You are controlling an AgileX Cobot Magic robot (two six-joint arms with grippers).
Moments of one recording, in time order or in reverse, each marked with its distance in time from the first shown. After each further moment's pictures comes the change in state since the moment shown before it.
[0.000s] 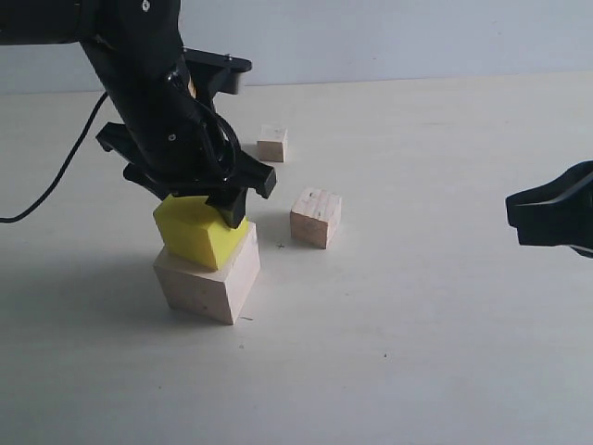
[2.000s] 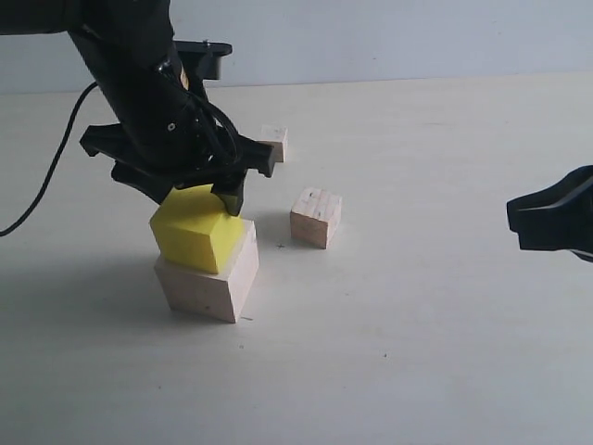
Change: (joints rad) left arm 0.000 -0.026 0.000 0.025 0.008 -0.201; right arm 0.000 0.000 0.000 0.000 0.015 0.000
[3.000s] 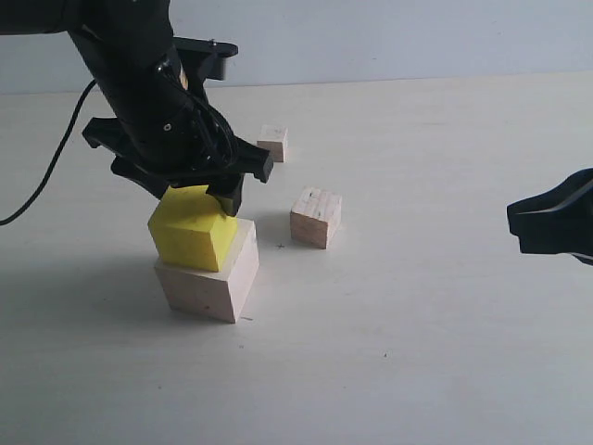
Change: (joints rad) left arm 0.000 0.000 0.000 0.010 -0.007 0.088; right arm 0.000 0.000 0.000 0.000 0.011 0.000
